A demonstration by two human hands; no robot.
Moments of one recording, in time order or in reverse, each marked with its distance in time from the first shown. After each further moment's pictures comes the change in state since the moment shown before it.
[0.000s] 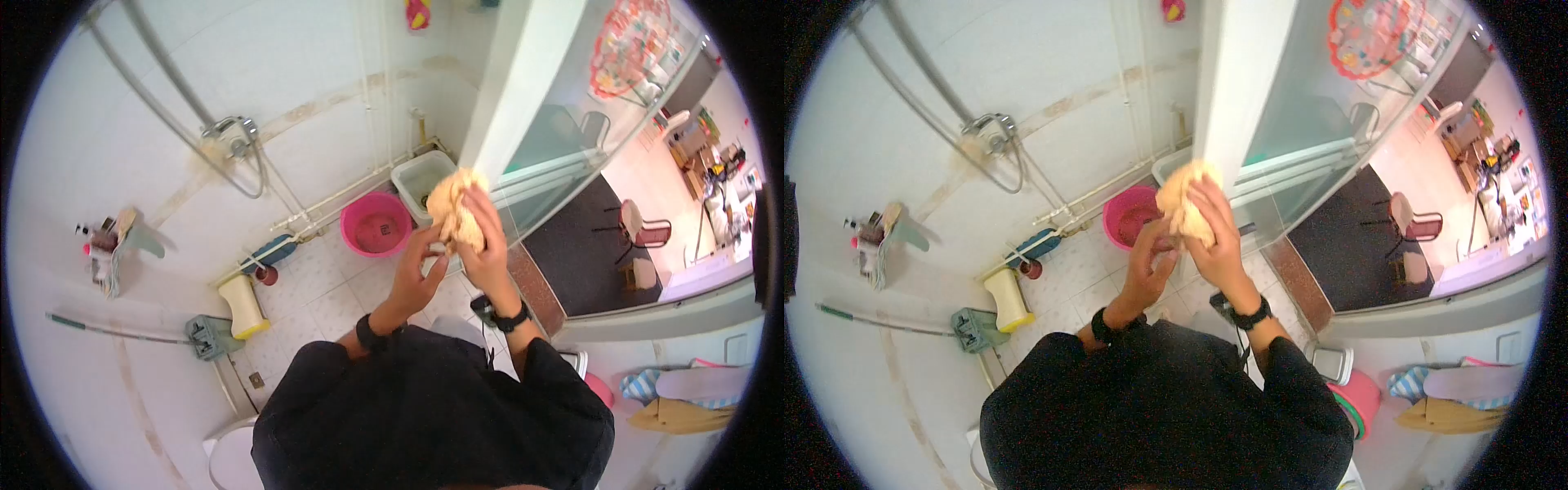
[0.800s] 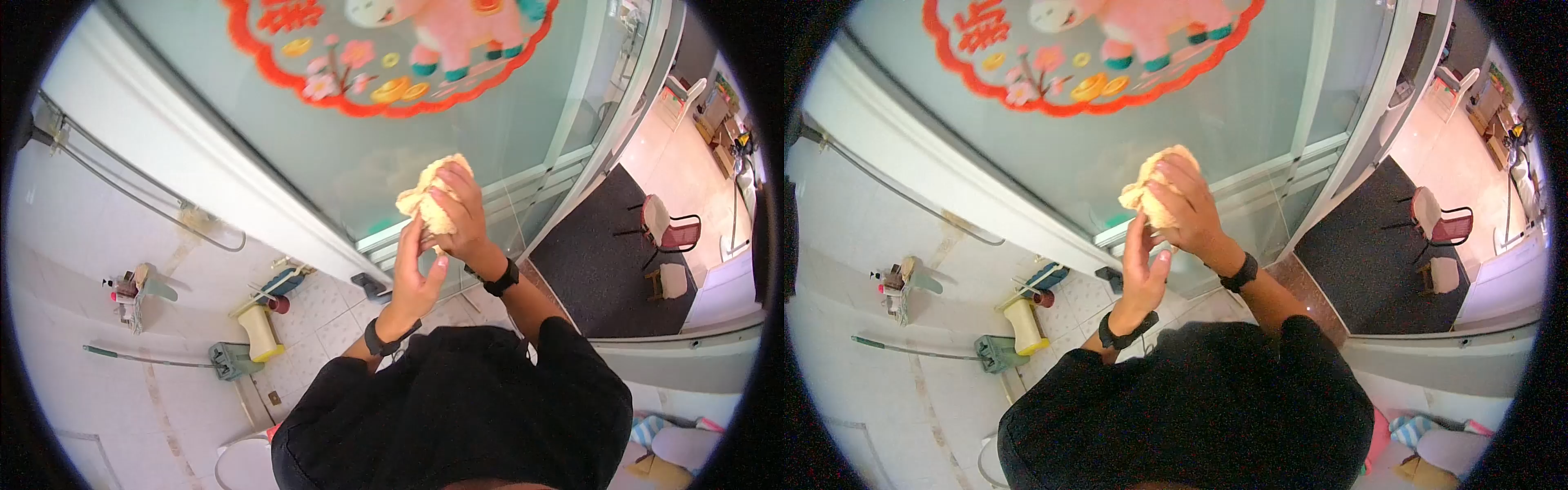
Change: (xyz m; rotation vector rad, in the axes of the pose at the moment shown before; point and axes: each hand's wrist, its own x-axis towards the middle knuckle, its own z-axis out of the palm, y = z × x) left_hand 0.172 -0.065 0.258 0.170 0.026 0.052; right_hand 0.092 0.236 -0.203 -0.075 0.253 -0.497
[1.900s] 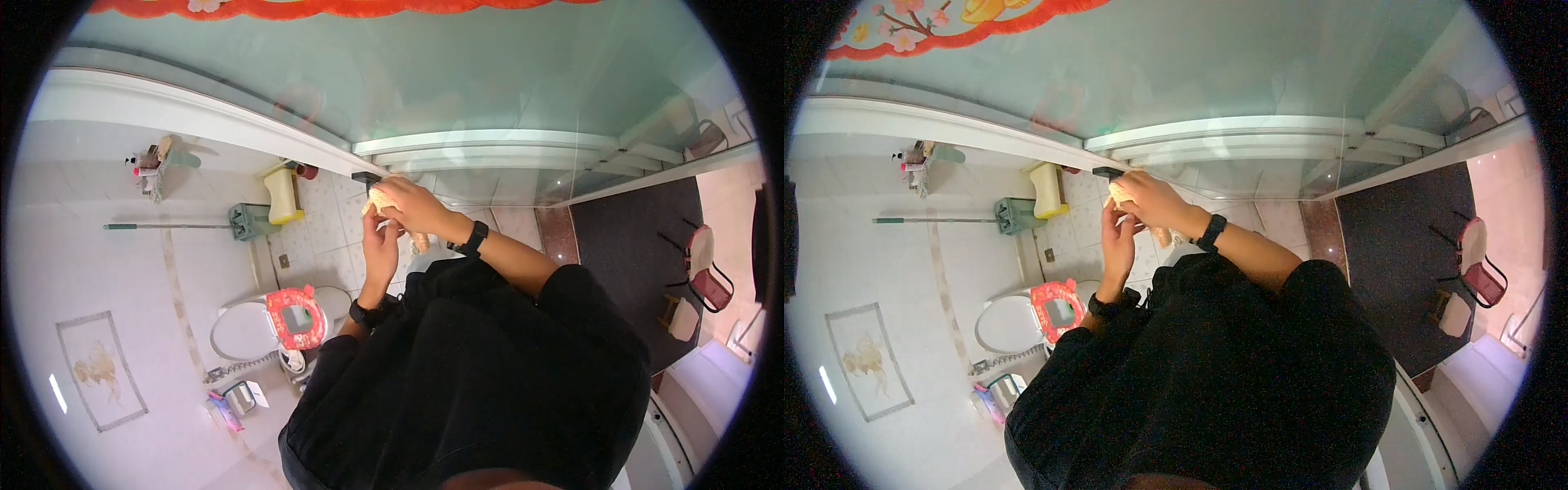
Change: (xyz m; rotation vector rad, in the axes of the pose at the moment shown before) left_hand -0.121 -0.077 -0.013 0.113 0.647 -0.705; right_hand -0.151 -0.019 0.085 0.737 -0.811 0.577
